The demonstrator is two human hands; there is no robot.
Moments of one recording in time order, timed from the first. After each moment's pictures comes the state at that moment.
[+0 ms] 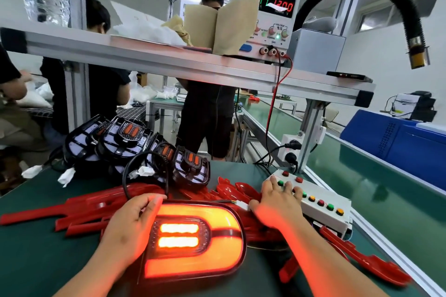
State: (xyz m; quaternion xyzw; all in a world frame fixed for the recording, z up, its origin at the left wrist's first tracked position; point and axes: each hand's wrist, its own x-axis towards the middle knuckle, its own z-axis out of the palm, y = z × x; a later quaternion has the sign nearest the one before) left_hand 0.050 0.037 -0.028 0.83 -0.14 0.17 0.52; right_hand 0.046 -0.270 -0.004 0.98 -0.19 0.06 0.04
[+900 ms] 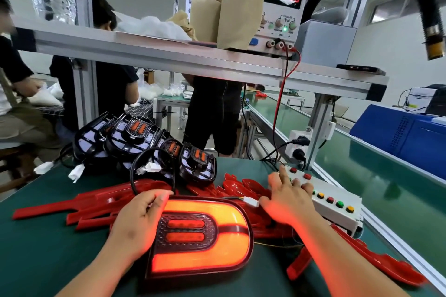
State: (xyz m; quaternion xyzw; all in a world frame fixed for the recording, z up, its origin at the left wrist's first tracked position) left_hand 0.049 0.038 -0.028 0.83 -0.13 0.17 0.51; right_hand 0.040 -0.277 0.003 0.98 -0.15 0.08 0.05
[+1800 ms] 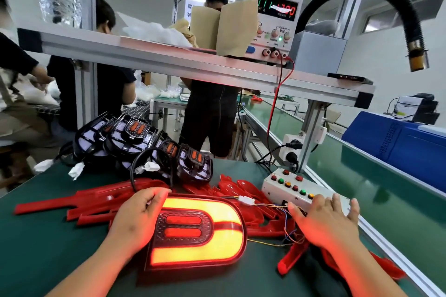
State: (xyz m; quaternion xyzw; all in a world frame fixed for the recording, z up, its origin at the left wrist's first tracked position) left_hand 0.047 0.038 -0.021 0.84 -0.16 0.17 0.49; right_hand -0.033 -0.319 0.004 0.94 -0.32 0.06 0.07
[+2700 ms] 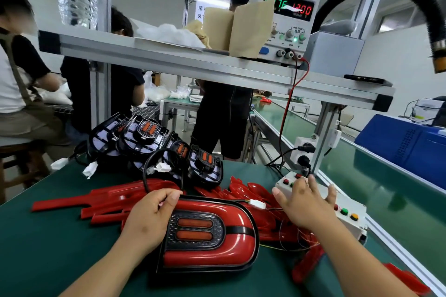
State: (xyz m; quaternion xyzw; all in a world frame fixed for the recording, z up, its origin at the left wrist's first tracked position) left_hand 0.044 0.038 -0.023 0.82 -0.15 0.14 0.53; right_hand 0.022 -0.287 0.015 0.97 -0.23 0.08 0.00
